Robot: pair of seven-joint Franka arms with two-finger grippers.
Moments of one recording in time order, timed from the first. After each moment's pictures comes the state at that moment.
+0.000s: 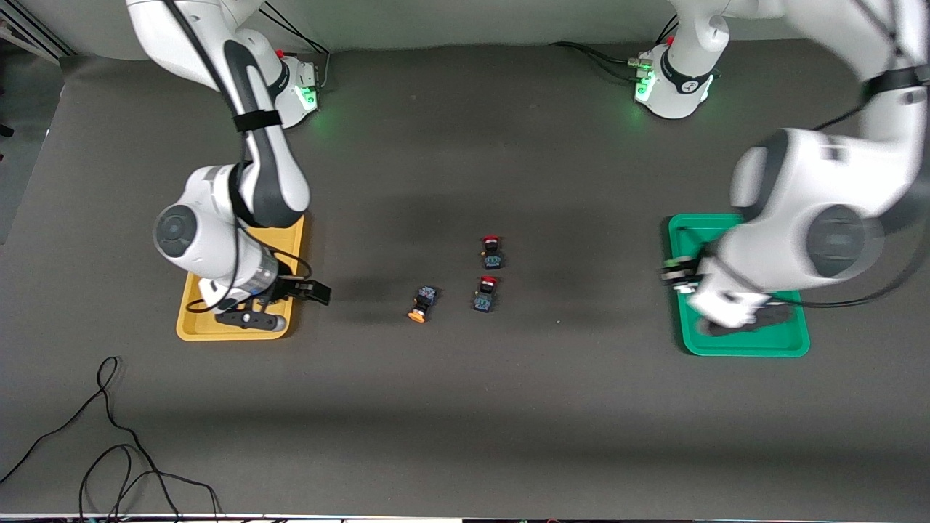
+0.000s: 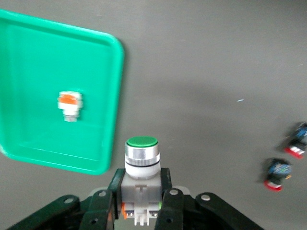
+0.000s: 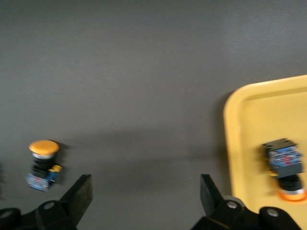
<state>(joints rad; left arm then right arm) -0.20 0.33 0.04 -1.53 -0.07 1.64 -0.32 0.89 0.43 -0.66 -1.94 0.50 2.28 0.16</state>
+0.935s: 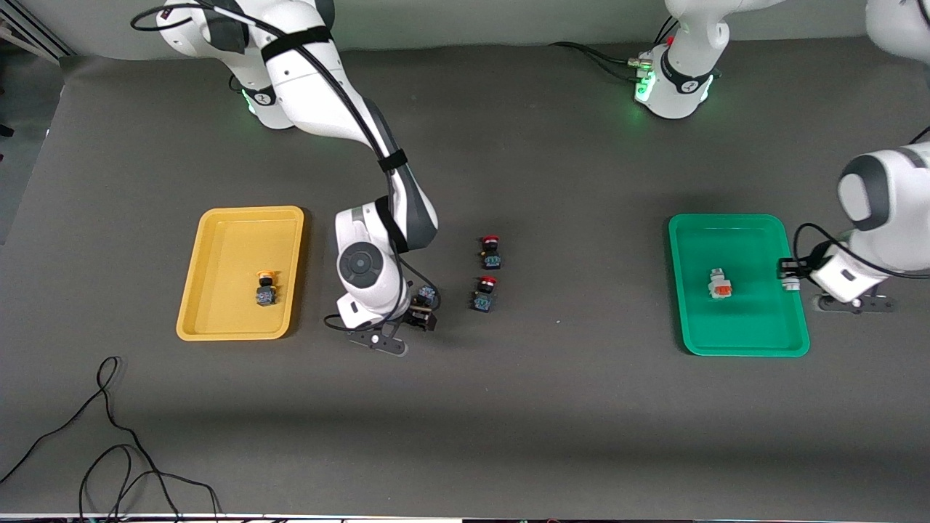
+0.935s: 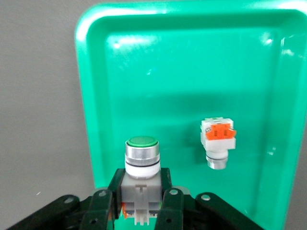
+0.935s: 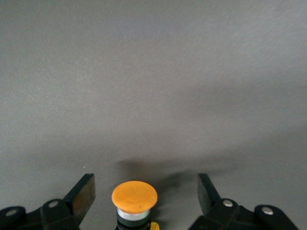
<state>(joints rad) 0.16 0.29 0.04 -2.12 0.04 2.31 0.21 0.94 0.88 -0.50 -1.50 0.50 2.29 0.60</state>
